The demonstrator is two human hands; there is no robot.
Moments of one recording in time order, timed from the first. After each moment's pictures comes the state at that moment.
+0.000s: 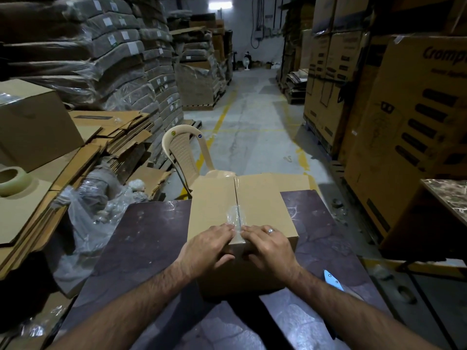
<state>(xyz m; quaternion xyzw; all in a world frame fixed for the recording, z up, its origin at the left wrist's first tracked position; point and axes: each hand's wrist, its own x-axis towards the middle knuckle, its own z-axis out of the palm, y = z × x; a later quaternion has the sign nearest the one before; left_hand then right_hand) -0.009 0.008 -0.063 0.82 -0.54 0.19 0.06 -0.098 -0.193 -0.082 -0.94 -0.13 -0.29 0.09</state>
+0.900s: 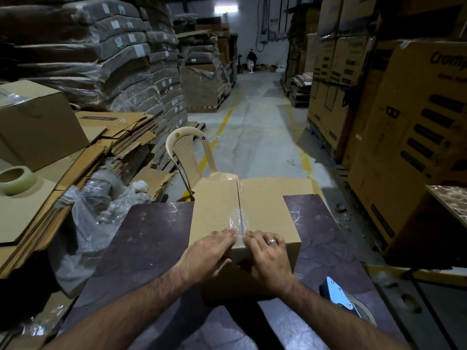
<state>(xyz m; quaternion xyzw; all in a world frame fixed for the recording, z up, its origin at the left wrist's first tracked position) -0.010 0.012 -0.065 0.82 -0.55 0.16 0.06 -0.095 -0.175 -0.099 -0.95 -0.06 -0.29 0.06</state>
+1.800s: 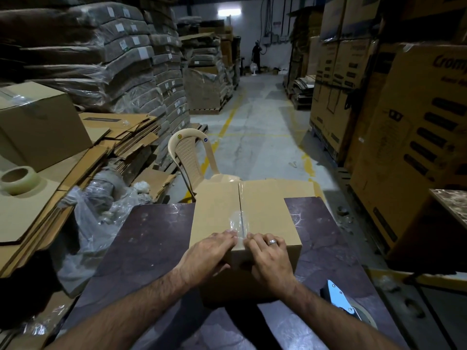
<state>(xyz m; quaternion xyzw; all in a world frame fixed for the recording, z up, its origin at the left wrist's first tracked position) -0.012 0.011 -0.062 0.82 -0.55 0.14 0.06 -0.100 -0.174 -0.087 -0.96 -0.06 -0.29 0.03</state>
